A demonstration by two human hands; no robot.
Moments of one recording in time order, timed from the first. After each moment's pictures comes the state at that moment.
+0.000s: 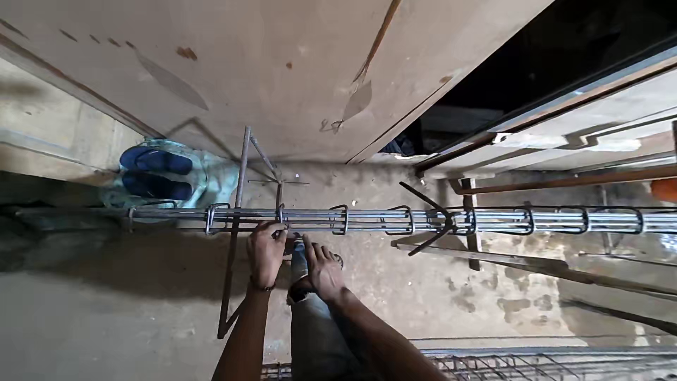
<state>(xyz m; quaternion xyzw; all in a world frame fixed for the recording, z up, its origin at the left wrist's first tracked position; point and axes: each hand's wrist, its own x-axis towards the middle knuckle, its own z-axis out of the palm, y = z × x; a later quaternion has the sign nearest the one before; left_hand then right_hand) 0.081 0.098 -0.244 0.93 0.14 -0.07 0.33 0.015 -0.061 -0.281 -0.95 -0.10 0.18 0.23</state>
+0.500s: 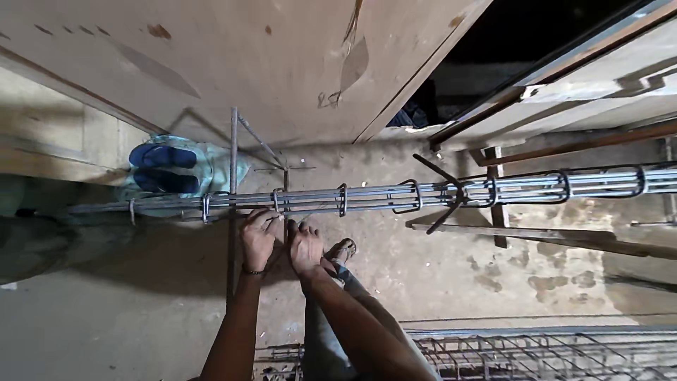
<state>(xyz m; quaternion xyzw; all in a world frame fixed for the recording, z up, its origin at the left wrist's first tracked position) 0.061 0.120 -0.281 0.91 0.04 0.05 0.41 0.027 0.004 -0.298 -0.96 0.04 0.16 0.21</state>
